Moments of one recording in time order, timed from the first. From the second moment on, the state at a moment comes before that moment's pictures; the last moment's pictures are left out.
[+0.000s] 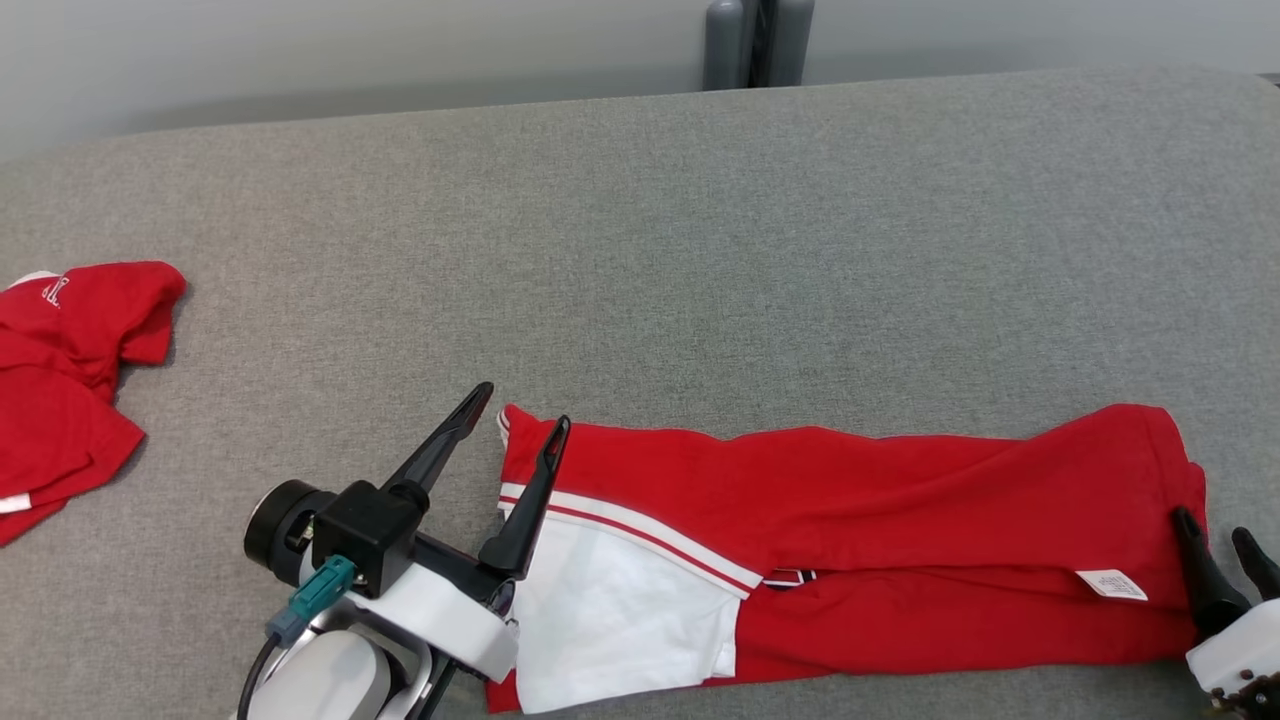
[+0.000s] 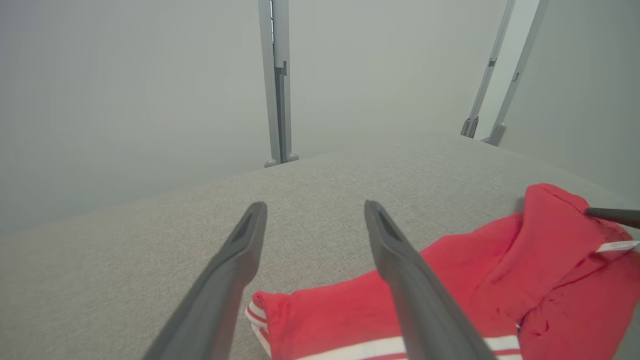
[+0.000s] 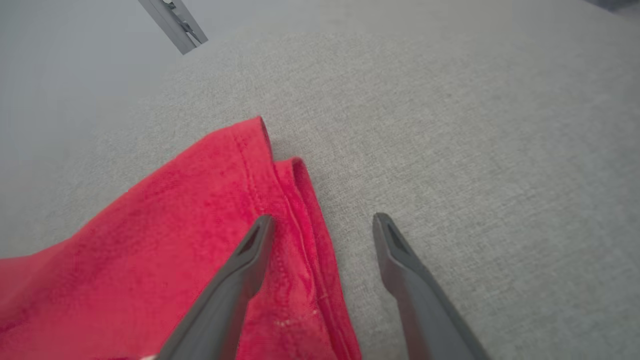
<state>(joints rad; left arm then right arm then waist) -0.31 0.38 -0.68 0.08 -0.53 0.13 -0.25 -0.14 -0.36 0.06 0.53 0.80 0.13 -0.08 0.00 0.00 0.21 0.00</state>
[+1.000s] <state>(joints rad) -0.31 0.38 -0.69 0.11 -0.52 0.12 -0.26 -0.30 -0.53 0.34 0.74 1.01 0.13 -0.17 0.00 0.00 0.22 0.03</state>
